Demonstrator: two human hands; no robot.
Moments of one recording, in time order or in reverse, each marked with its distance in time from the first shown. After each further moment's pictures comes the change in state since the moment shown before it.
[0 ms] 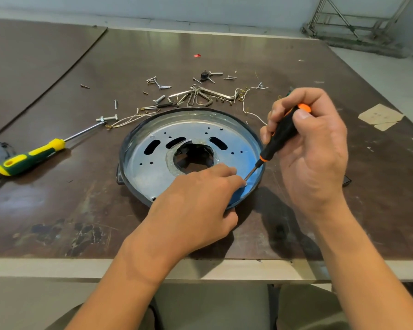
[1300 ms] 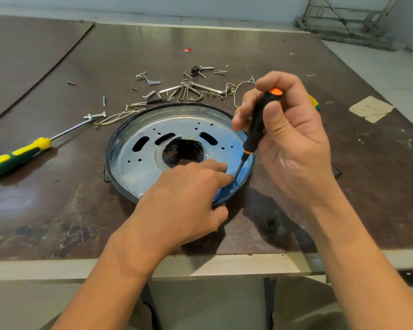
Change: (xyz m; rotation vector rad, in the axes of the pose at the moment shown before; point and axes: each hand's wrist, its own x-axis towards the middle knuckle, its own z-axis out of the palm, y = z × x) left_hand 0.004 0.001 -0.004 0.034 -0.083 -0.036; right_hand 0.003 -0.001 -0.006 0.035 -0.261 0.062
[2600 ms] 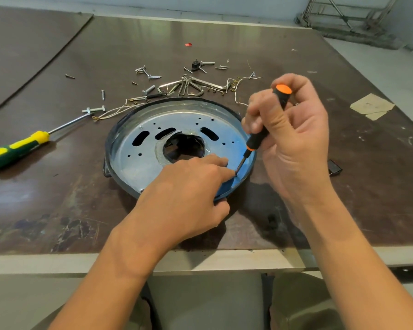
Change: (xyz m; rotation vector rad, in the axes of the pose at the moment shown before) left_hand 0.001 -0.001 0.003 0.019 0.028 0.019; right_hand -0.001 0.006 0.009 0.049 0.245 -0.023
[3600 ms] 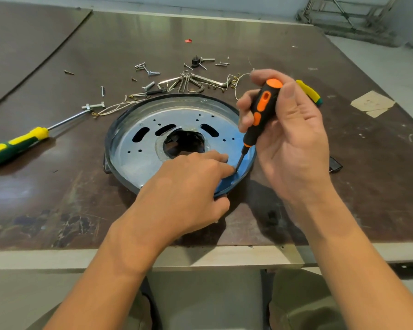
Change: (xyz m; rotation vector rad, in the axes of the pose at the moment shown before) left_hand 0.001 -0.001 0.003 -0.046 0.058 0.028; right_hand -0.005 -0.004 0.001 0.096 -0.008 0.109
